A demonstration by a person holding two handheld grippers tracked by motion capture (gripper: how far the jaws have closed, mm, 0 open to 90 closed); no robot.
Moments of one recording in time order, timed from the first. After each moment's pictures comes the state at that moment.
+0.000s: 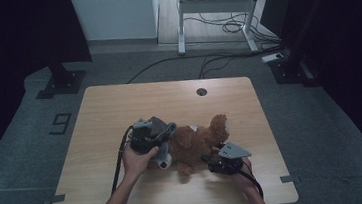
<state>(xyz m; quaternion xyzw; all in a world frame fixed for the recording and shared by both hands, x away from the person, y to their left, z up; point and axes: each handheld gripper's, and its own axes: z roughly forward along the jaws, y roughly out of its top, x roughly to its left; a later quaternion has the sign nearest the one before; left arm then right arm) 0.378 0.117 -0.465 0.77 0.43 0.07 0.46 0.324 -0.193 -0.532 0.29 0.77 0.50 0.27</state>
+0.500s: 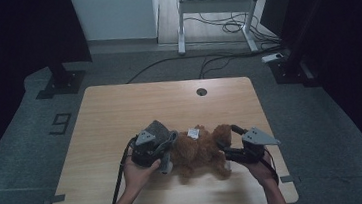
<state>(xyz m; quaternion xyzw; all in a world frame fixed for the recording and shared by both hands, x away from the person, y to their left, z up) 0.337 0.112 -0.471 0.78 0.40 0.11 0.47 0.319 -0.229 -0.447 0.34 0.72 0.53 0.29</state>
